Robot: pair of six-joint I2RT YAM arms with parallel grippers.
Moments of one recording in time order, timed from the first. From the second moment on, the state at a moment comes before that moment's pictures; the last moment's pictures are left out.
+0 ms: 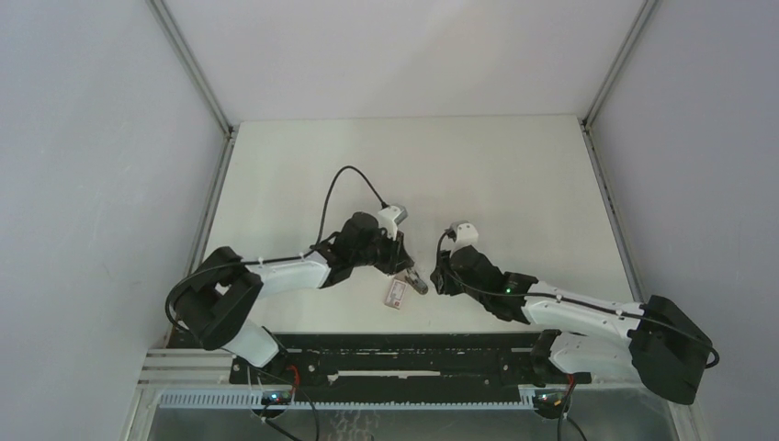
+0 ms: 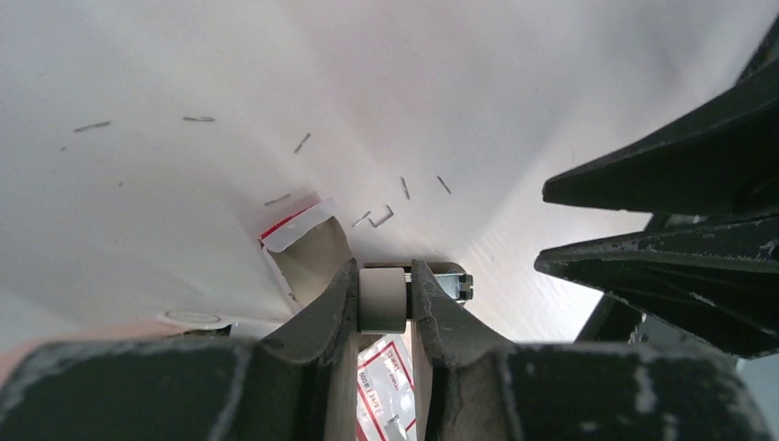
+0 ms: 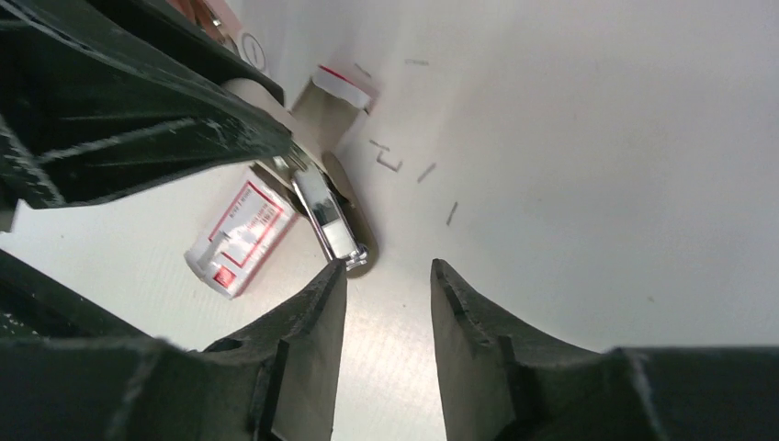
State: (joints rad) left arm -0.75 1.55 0.70 0.24 0.31 -0.34; right arm 0.93 1.12 0.49 -0.08 0.28 0.57
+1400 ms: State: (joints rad) left arm -1.18 1.51 0.73 0.12 -0.31 -0.56; right arm 0.91 1.20 0.27 0.21 0.13 0.83
